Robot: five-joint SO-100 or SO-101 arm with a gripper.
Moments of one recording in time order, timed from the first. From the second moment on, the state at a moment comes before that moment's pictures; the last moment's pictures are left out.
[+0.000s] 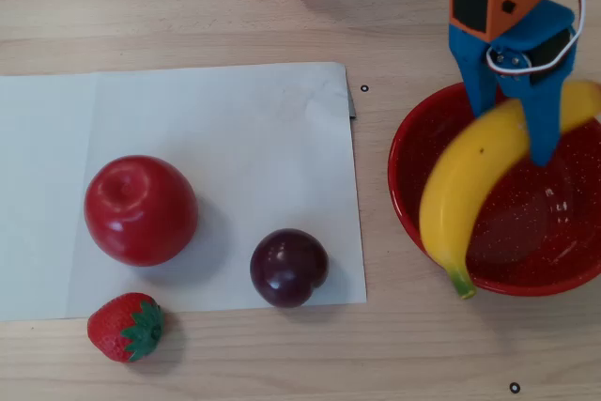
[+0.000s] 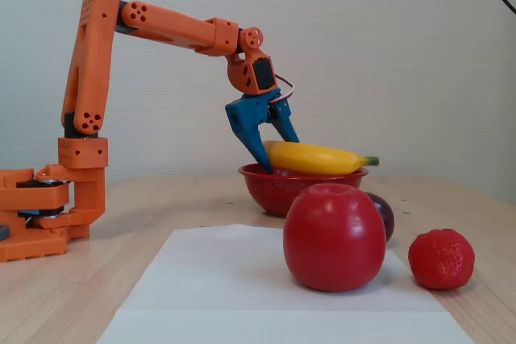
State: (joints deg) arm 37.1 81.1 80.4 63.2 -6.1
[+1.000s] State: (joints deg) arm 27.0 99.4 62.4 92.5 -8.3
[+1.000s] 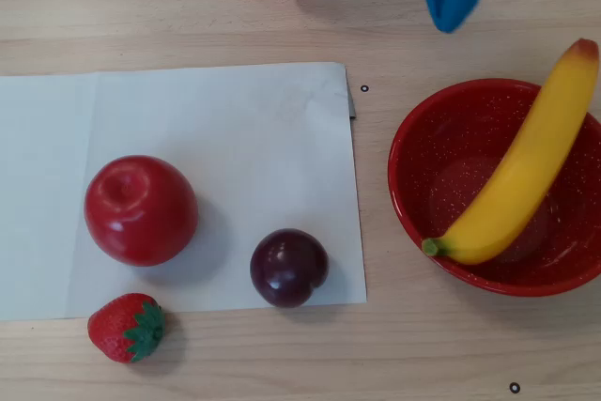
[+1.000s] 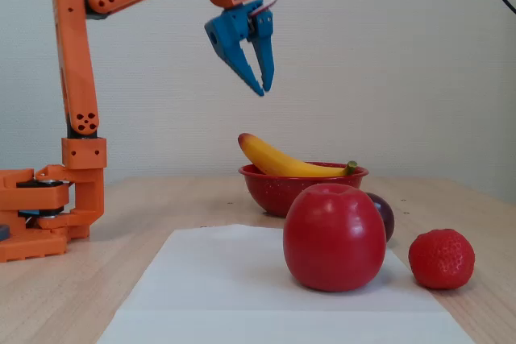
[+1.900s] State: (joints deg) arm 4.1 163.8 147.4 49.3 -12.3
